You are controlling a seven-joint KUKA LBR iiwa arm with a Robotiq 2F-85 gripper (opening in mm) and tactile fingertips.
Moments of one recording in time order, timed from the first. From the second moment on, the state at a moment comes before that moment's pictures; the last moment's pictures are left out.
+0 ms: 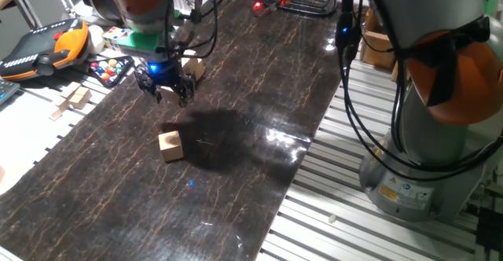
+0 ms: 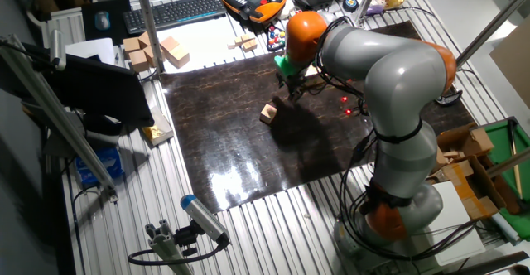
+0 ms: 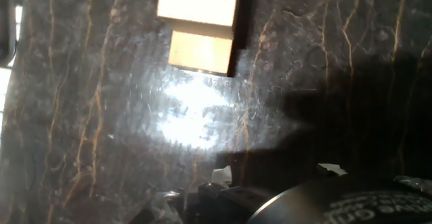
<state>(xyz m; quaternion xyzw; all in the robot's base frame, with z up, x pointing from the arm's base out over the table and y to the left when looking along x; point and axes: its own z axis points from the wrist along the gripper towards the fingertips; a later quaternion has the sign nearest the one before) 0.580 0.093 0.103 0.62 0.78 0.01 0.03</state>
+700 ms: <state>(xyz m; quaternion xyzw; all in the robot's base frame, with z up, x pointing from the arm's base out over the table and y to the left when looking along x) 0.562 0.143 0.088 0.53 0.85 0.00 0.03</state>
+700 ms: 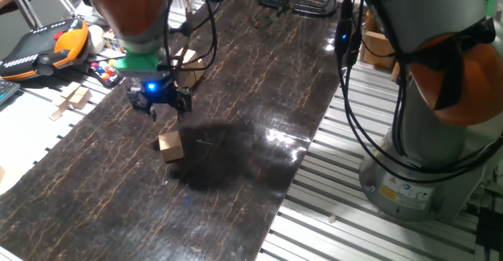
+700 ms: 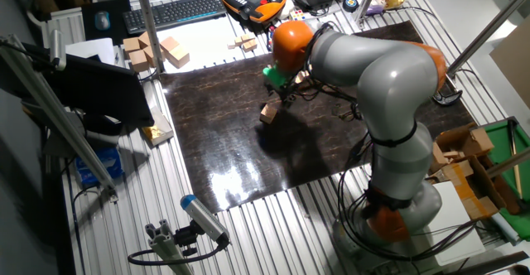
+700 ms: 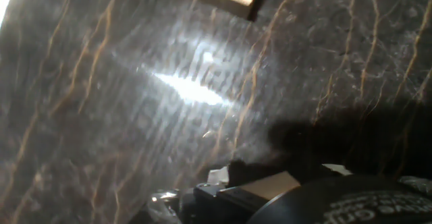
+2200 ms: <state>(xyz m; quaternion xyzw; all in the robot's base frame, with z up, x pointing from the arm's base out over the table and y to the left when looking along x) 0.545 0.168 0.054 0.44 0.90 -0.01 0.03</state>
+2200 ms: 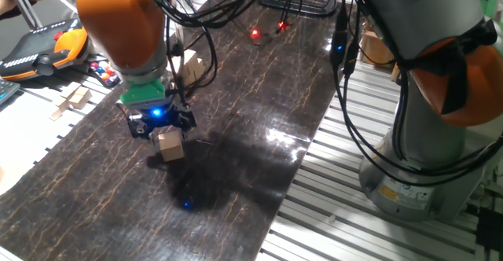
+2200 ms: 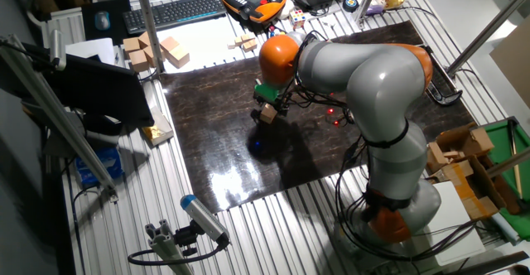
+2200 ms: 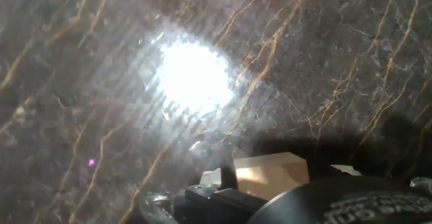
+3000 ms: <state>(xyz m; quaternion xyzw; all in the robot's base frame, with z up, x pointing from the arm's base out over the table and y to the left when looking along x) 0.542 0.169 0.045 0.41 0.91 -0.01 0.02</state>
